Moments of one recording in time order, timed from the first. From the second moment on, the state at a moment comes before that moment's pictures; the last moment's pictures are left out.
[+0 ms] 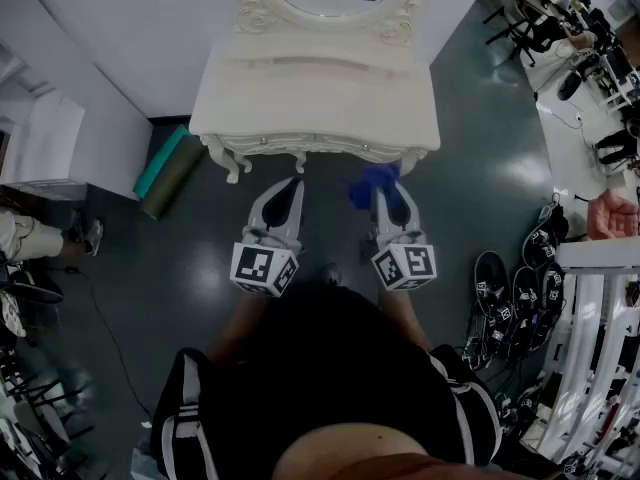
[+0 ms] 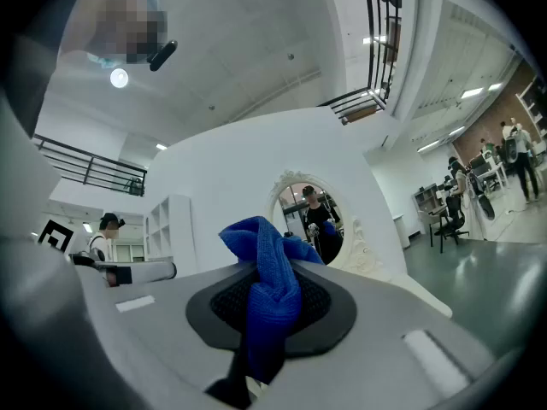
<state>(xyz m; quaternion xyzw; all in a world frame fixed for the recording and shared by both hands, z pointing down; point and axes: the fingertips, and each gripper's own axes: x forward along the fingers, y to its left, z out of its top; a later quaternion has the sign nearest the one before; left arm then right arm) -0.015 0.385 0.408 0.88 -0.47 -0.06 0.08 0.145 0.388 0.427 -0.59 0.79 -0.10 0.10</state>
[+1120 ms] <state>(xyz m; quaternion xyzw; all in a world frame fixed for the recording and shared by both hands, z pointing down) -0.098 0.379 0.414 0.87 -0.49 -0.06 0.08 0.092 0.385 0.428 -0.60 0.78 -0.10 0.12</state>
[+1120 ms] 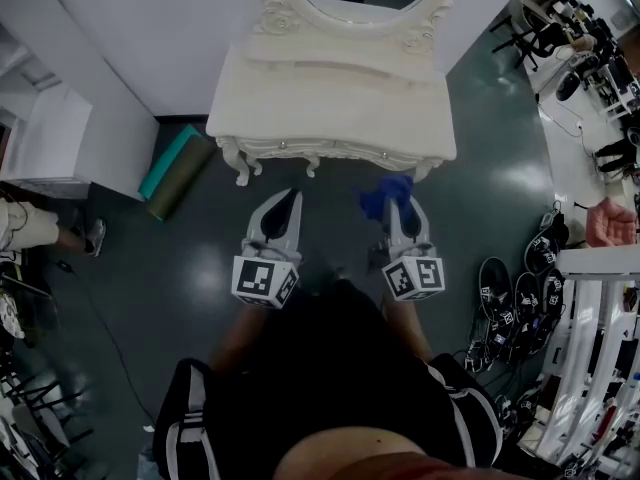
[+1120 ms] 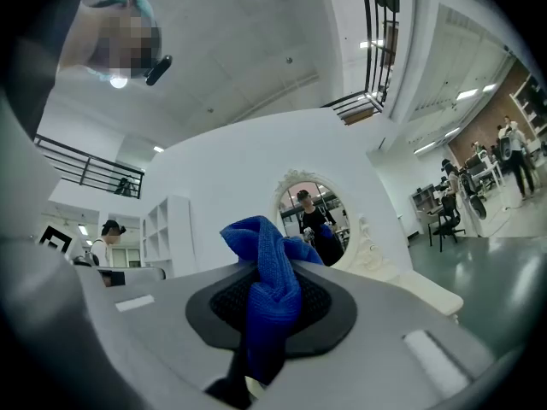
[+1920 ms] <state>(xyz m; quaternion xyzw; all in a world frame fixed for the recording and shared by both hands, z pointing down) -0.054 0.280 0.407 0.88 -0.47 -0.07 0.07 0.115 0.290 0.442 -0.61 0.78 -0.10 0.12</state>
